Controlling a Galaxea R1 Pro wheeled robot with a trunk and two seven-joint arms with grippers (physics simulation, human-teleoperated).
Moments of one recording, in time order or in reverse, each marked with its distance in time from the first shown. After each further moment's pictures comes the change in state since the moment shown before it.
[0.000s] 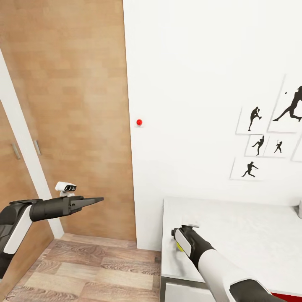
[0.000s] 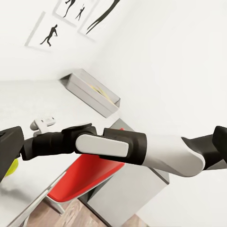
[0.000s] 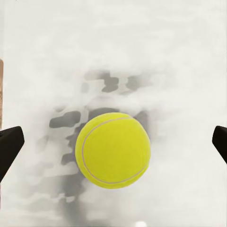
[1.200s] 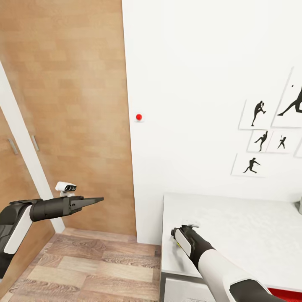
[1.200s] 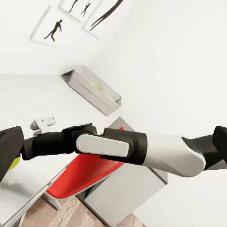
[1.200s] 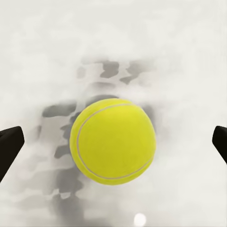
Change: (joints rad) left arm 0.000 -0.001 0.000 0.000 0.000 -0.001 0.002; right arm 0.000 0.000 -0.002 -0.001 -0.001 -0.003 0.002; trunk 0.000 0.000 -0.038
